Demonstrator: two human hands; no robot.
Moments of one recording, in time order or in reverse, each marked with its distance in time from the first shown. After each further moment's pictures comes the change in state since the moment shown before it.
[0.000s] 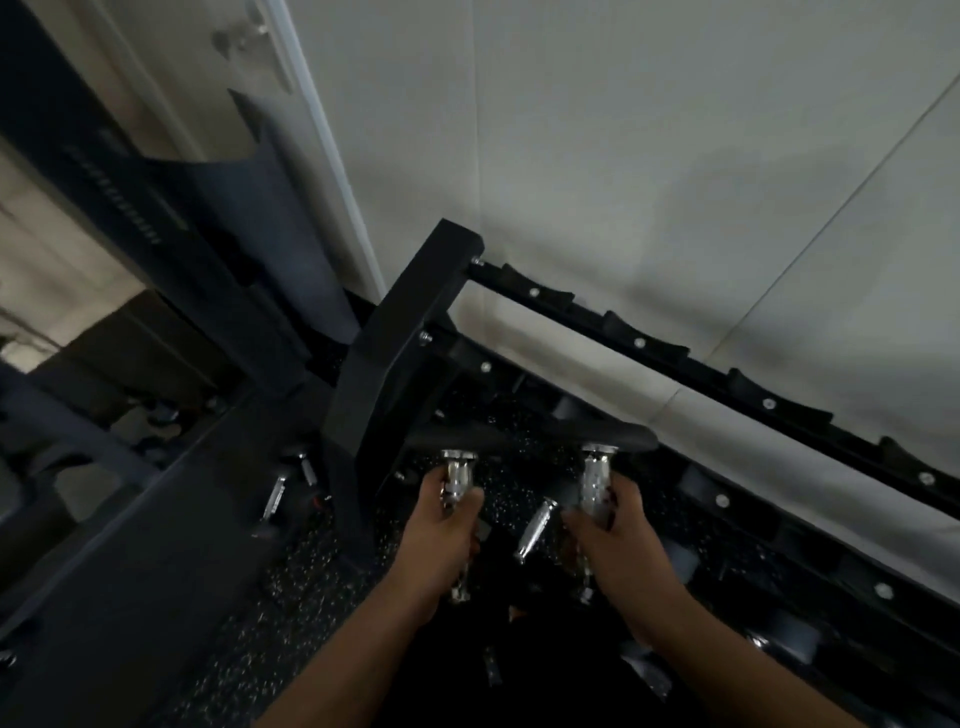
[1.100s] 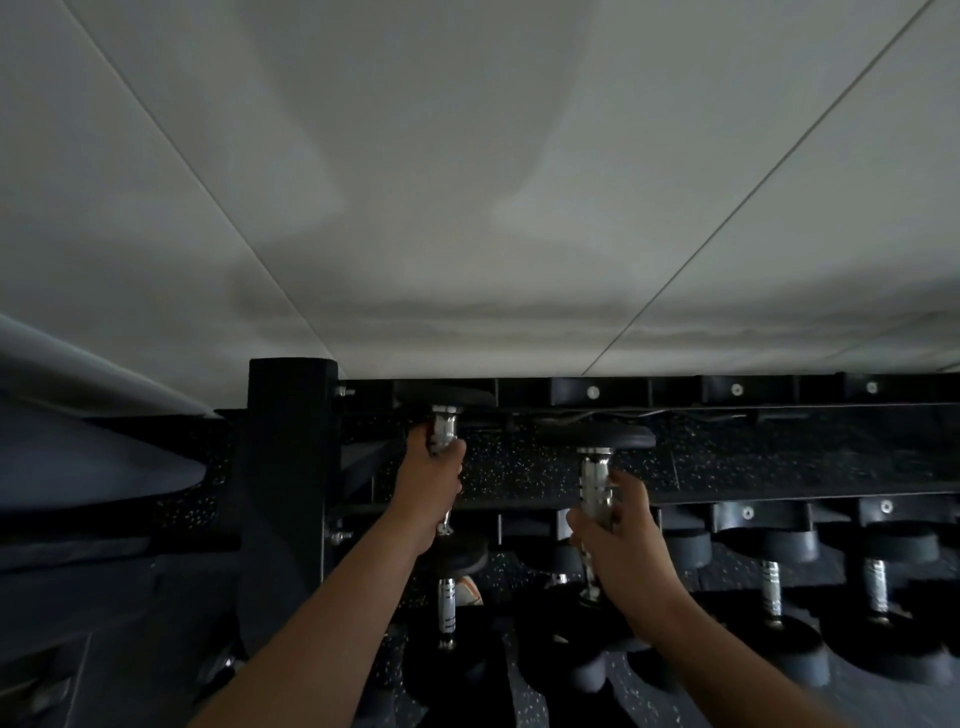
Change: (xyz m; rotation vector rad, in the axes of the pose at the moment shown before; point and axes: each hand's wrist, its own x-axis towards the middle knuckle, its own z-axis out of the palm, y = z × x) left_hand 0.373 0.107 0.074 0.284 -0.465 -0.099; right_hand 0.212 -0.066 0.041 0.145 0.569 0.325
